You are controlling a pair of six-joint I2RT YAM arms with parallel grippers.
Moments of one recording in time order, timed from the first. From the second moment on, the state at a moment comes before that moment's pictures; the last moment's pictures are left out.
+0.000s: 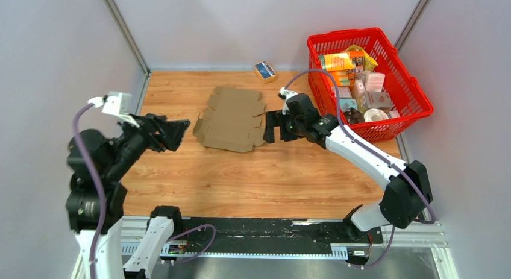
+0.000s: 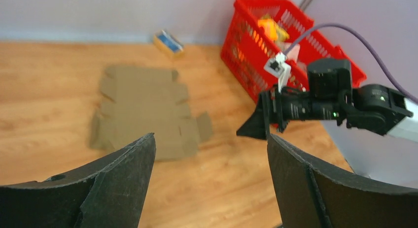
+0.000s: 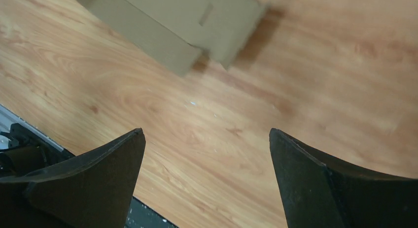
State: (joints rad) left arm -0.02 0.67 1.47 -0.82 0.41 -0.32; right arm 0.71 1.44 1.27 -0.52 -0.03 0.39
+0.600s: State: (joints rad) left arm -0.32 1.04 0.89 -0.55 0.21 -0.46; right arm 0.58 1.74 1.00 -0.08 -0.13 0.79
